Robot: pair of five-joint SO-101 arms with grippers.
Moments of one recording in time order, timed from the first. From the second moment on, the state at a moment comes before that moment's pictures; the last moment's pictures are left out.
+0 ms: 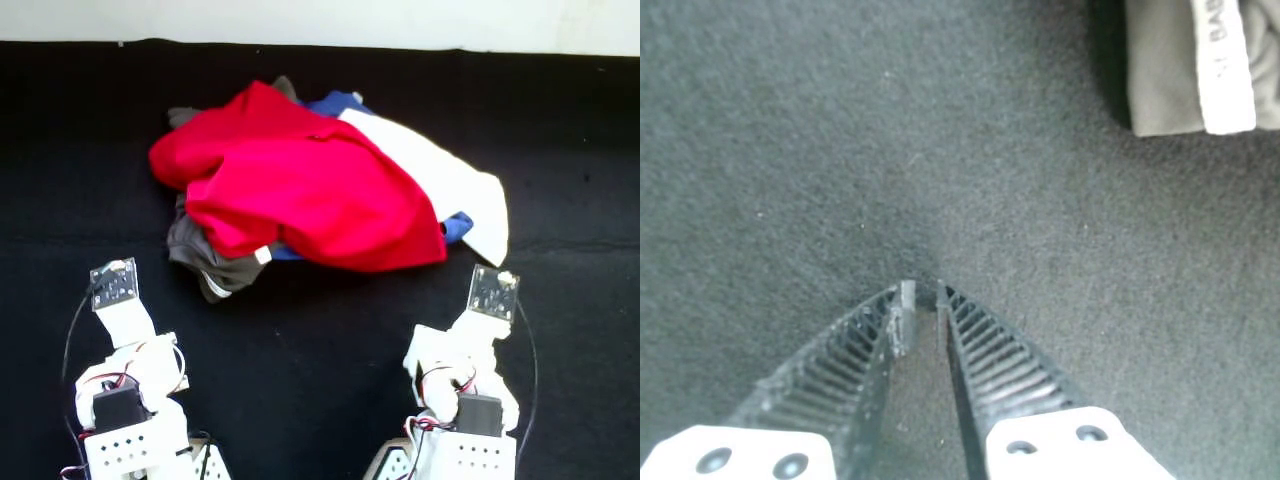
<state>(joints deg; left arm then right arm) -22.4 -102.9 96.4 75.4 2.0 1.1 -102.2 95.9 68.1 -9.2</state>
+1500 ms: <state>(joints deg) 8.0 -102.9 96.4 75.6 2.3 1.1 -102.2 95.9 68.1 -9.2</state>
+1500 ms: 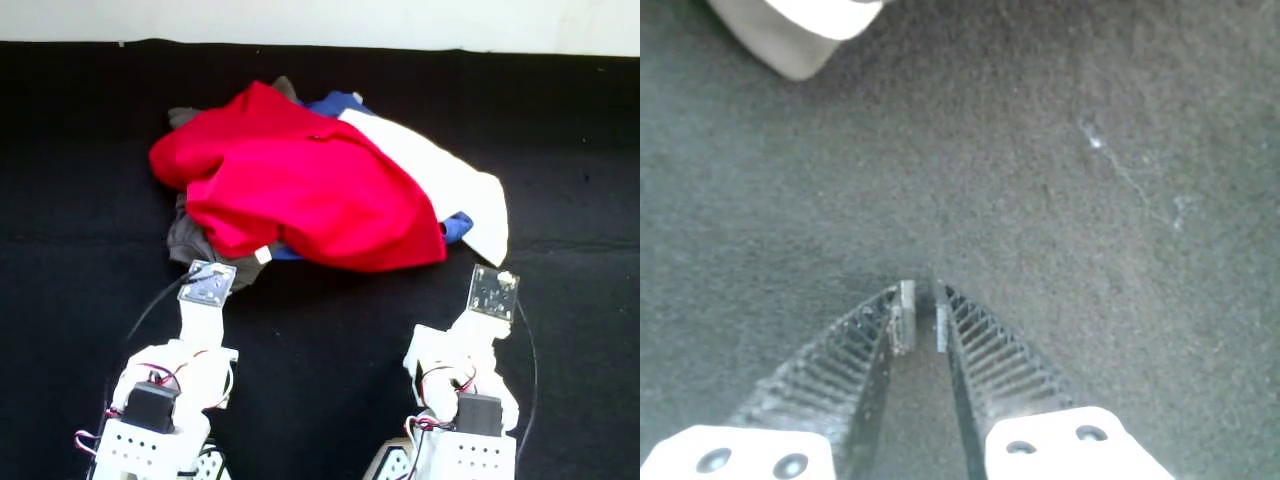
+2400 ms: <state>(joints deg) -10.3 -102.8 92.4 46.8 -11.1 1.1 -102.2 95.9 68.1 -9.2</state>
